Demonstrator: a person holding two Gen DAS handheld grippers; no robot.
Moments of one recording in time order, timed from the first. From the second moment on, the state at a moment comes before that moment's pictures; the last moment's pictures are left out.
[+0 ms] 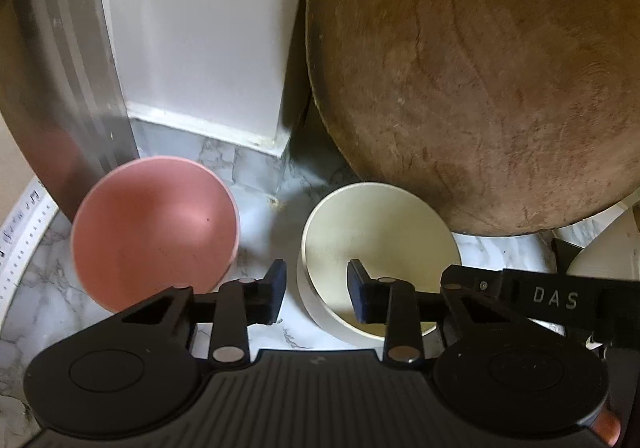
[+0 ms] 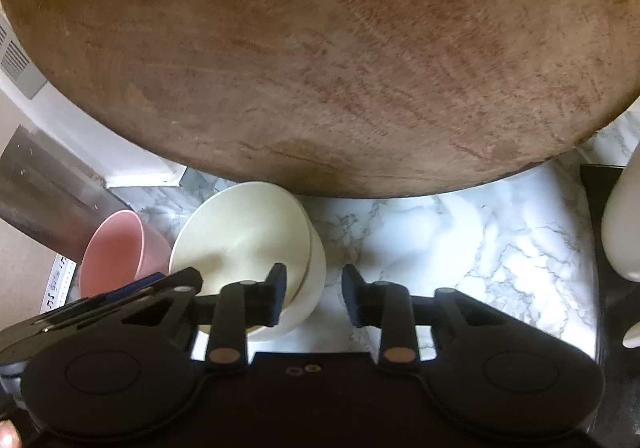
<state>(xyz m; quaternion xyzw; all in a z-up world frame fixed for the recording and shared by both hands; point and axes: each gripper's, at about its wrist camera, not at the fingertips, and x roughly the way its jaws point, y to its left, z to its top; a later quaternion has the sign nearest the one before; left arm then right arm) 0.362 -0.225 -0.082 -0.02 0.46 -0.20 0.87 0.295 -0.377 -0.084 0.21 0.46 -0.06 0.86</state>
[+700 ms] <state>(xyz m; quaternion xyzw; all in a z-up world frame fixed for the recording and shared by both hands) 0.345 -0.216 -0.072 -0.01 0.45 -0.20 0.87 0.270 -0.349 -0.063 0.18 0.44 -0.05 0.88</state>
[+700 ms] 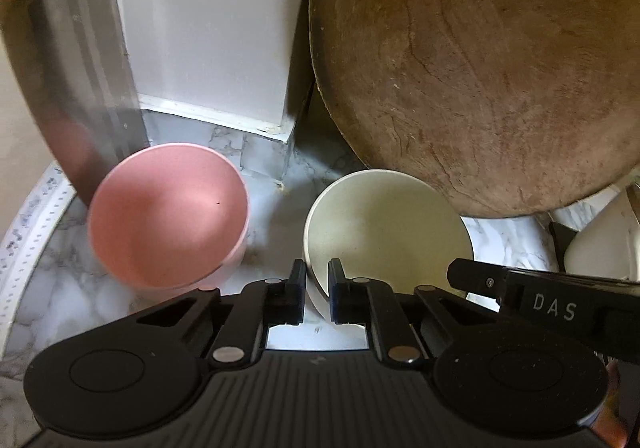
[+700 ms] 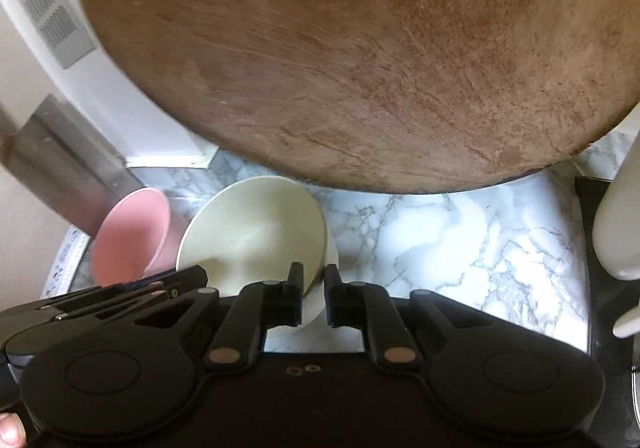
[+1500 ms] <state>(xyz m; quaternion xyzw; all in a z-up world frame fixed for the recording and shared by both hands) 0.250 -0.107 -0.021 -0.02 0.44 -0.17 0.88 0.172 -0.247 -0.001 0.14 0.42 0.01 0.90</state>
